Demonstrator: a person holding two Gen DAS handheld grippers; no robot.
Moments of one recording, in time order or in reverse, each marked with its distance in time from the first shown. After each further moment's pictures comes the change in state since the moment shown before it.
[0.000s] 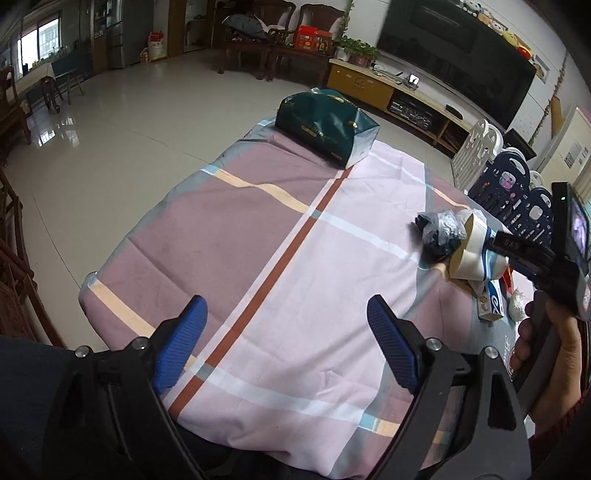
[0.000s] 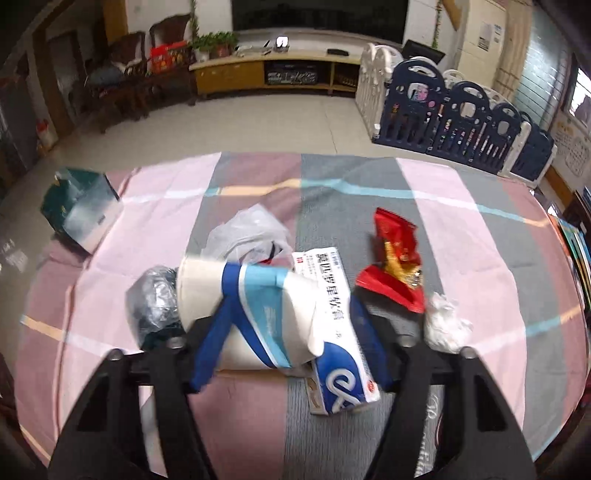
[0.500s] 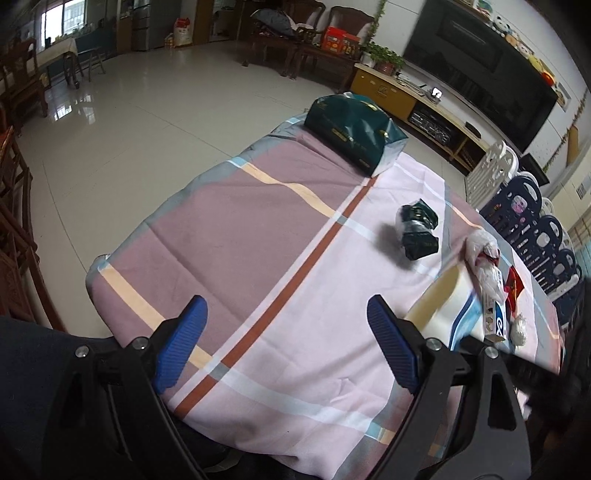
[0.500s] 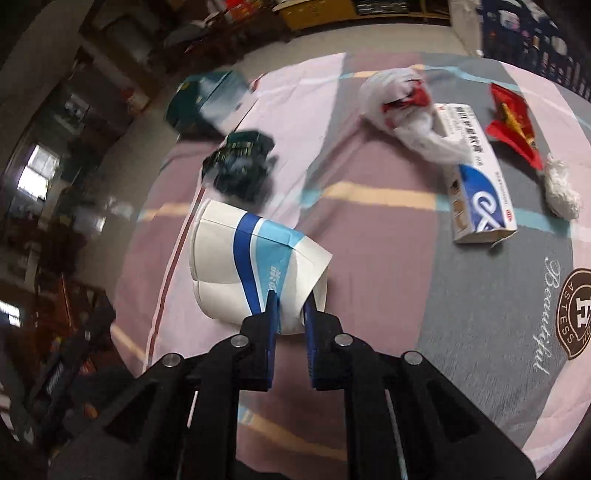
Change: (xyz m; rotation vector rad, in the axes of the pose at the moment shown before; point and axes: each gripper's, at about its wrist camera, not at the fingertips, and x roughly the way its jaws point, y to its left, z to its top) left arm 0.001 0.022 0.000 -0.115 0.011 0.025; right arm -0.044 0.033 -0.082 -0.057 0.278 0.477
